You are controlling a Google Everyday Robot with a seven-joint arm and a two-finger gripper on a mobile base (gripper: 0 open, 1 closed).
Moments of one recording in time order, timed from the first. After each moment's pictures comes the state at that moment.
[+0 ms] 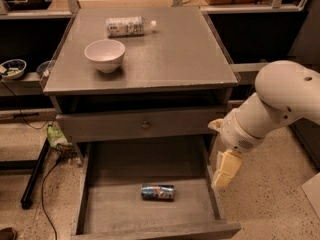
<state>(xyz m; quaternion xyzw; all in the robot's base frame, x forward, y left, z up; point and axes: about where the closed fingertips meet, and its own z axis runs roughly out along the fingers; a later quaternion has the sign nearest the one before) 0.457 -0.142 0.741 -0.64 0.74 0.13 0.16</state>
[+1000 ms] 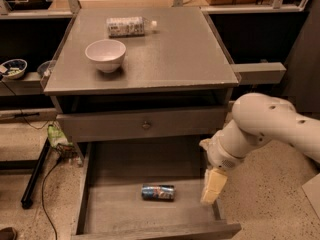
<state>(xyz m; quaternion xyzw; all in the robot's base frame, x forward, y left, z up) 0.454 -0.126 0.662 -0.64 0.74 0.13 0.13</state>
